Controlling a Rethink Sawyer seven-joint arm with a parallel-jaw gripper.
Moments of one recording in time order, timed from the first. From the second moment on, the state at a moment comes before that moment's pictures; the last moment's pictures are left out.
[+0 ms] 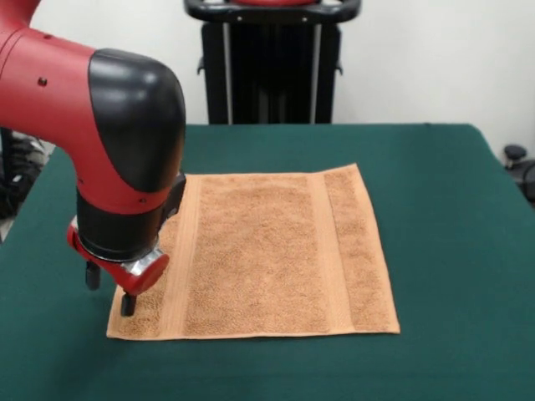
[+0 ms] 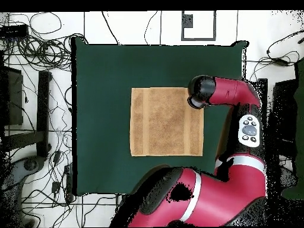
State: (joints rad) arm -0.33 -0.18 -0.07 0.92 -0.30 0.86 2.20
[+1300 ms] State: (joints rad) arm -0.34 -0.50 -0.07 1.03 -0.15 1.03 2.20
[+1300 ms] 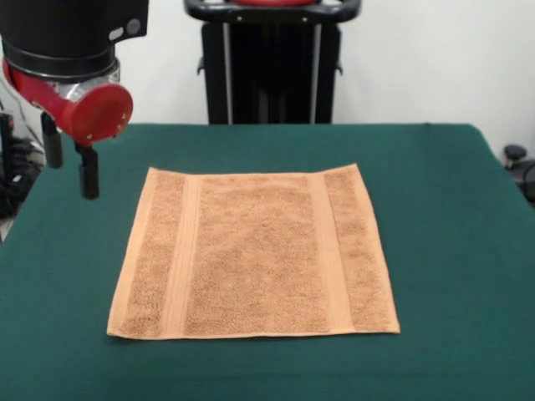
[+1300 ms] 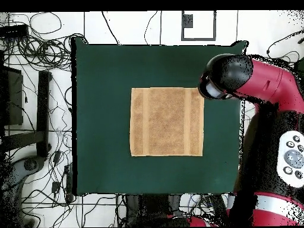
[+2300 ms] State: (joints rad) arm -0.44 -0.53 0.06 1.26 -0.19 0.94 2.20
